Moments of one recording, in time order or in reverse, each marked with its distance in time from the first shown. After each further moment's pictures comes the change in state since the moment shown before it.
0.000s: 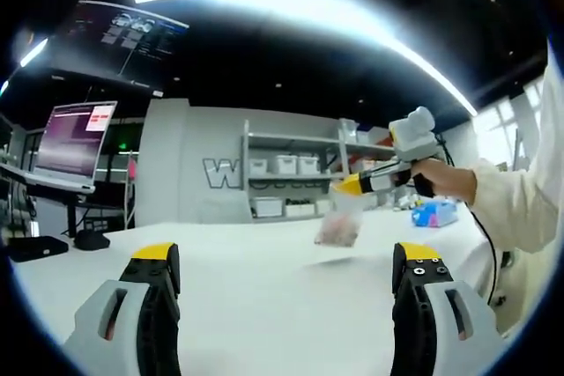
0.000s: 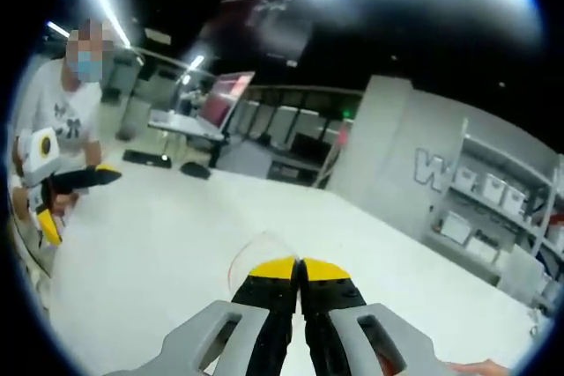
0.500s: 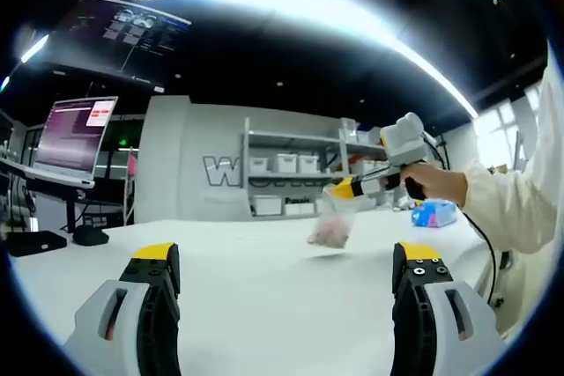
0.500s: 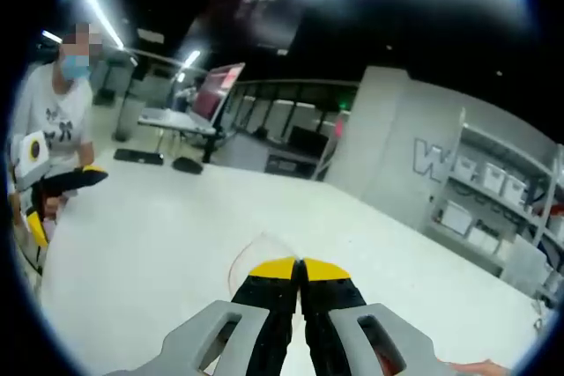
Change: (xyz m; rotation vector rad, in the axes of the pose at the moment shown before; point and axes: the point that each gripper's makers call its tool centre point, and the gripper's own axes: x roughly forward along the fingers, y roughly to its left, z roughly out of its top) left arm 0.000 0.002 -0.003 -0.010 0.006 0.002; right arm 0.017 -0.012 -0.010 0.031 0.031 -0.006
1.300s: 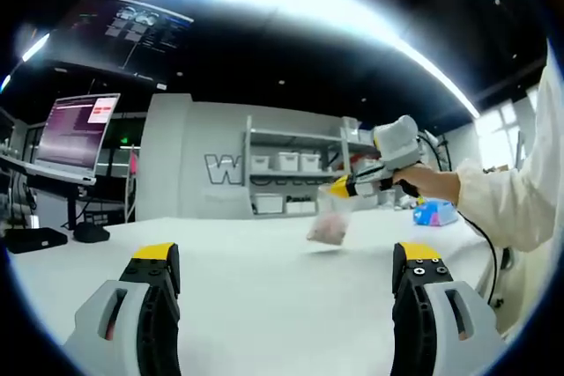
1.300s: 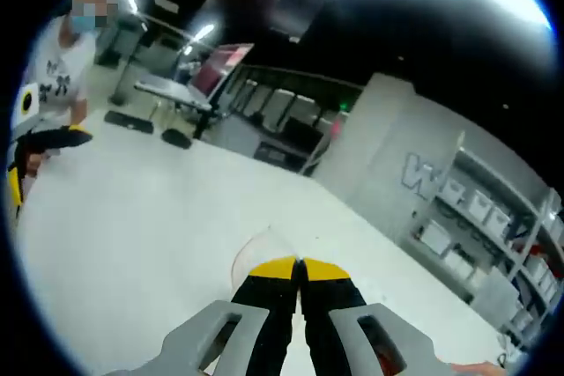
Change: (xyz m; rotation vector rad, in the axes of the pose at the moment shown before) left arm 0.001 0.002 -0.004 -0.006 0.008 0.006; right arm 0.016 -0.012 -0.002 -0.202 0.044 -0.073
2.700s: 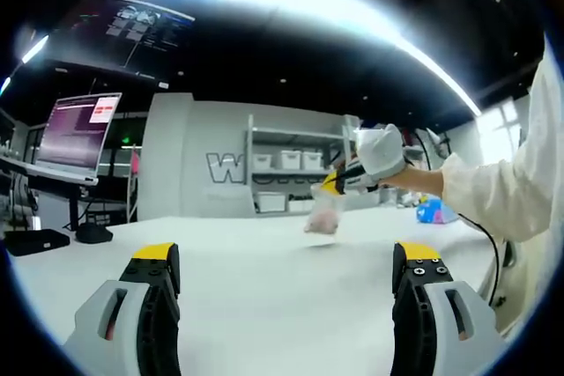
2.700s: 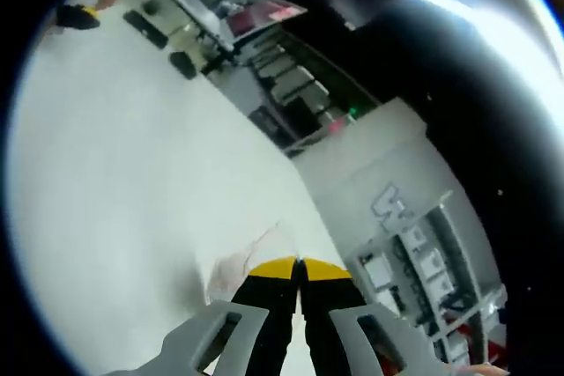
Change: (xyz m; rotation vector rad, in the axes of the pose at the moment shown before) left arm 0.001 0.007 -0.002 0.006 0.007 0.009; right arm 0.033 -0.023 -0.003 -0.448 0.106 -0.123
